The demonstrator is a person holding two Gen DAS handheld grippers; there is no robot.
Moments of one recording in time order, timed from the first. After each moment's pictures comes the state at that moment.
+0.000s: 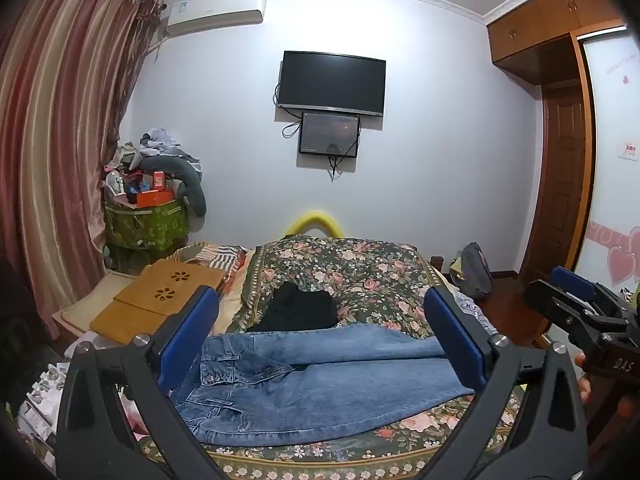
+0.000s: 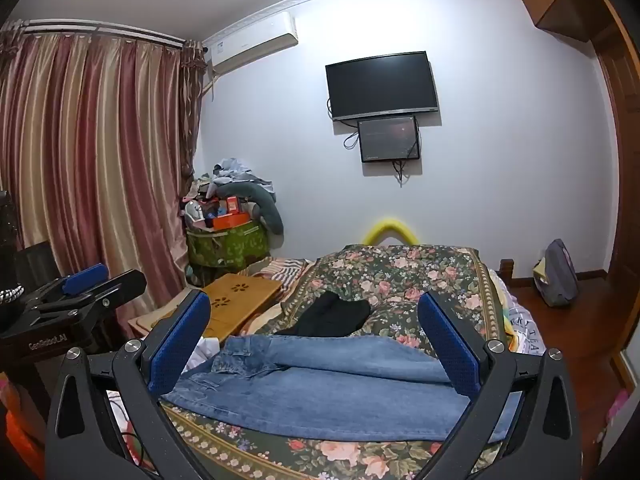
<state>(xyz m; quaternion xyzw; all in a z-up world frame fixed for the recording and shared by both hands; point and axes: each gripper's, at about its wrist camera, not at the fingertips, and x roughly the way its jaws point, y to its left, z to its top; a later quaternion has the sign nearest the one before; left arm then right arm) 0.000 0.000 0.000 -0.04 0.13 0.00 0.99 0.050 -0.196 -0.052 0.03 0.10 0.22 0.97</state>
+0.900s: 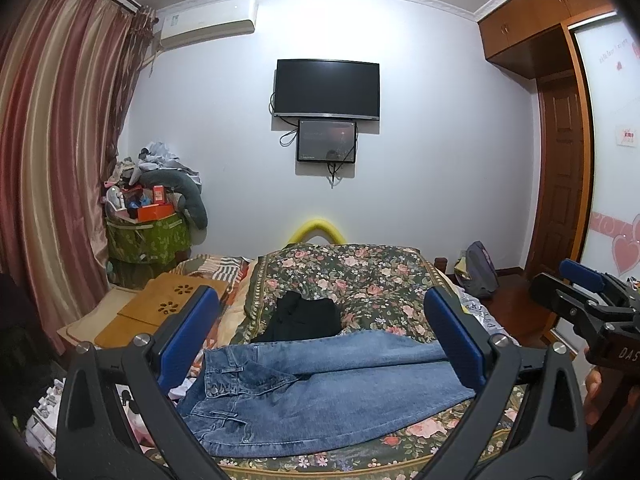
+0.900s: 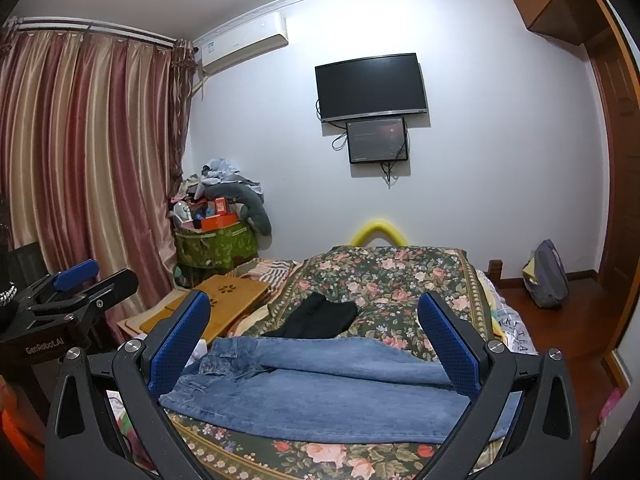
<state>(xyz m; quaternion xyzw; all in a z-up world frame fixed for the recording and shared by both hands) 0.004 -0.010 0.000 -0.01 0.11 0.01 0.99 0.047 -0.198 -0.054 0.03 0.09 0.20 0.98</state>
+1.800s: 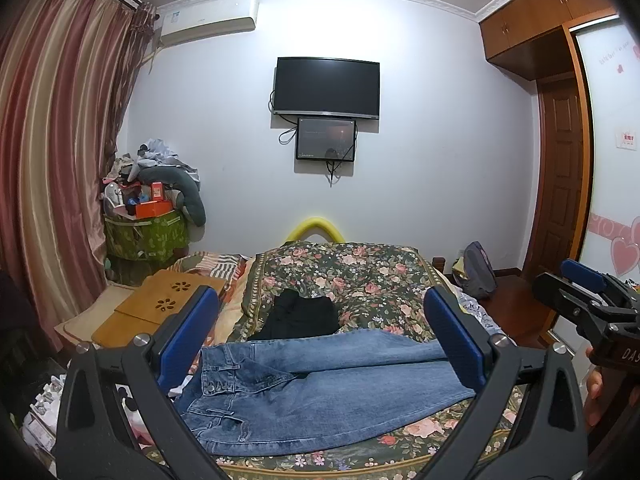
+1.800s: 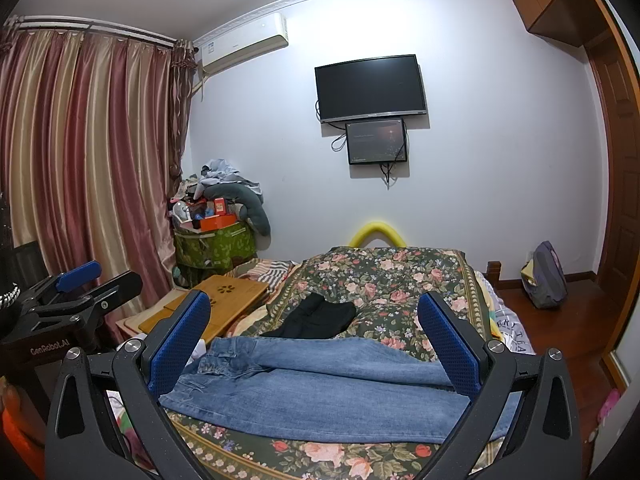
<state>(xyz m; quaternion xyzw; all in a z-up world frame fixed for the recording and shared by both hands) 0.003 -0.008 -0.003 -0.02 0.11 0.00 0.99 0.046 -0.199 -0.049 0.03 0.09 0.19 0.98</state>
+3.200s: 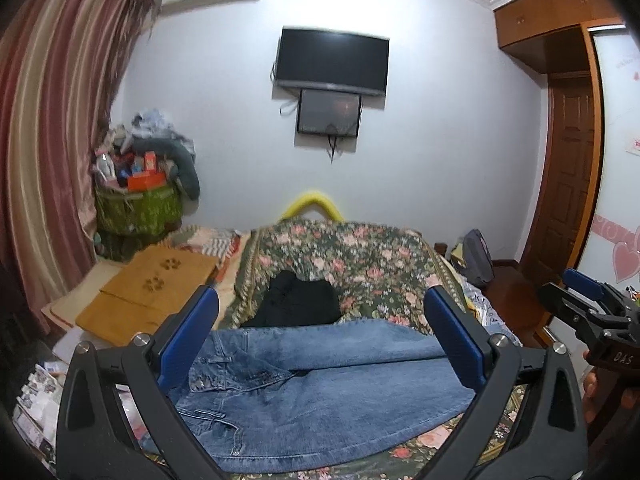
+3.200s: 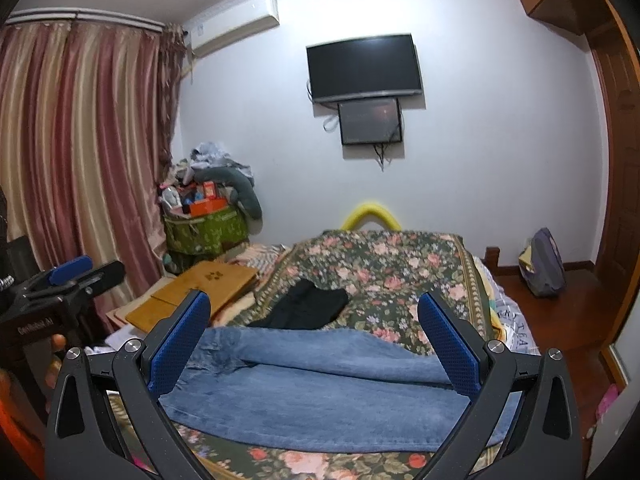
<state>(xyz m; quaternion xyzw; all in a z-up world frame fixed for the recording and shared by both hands) 0.074 0.020 -0.024 -0.05 0.17 -0.01 0.98 0.108 -0.199 -0.074 0.02 0.14 0.18 0.97</state>
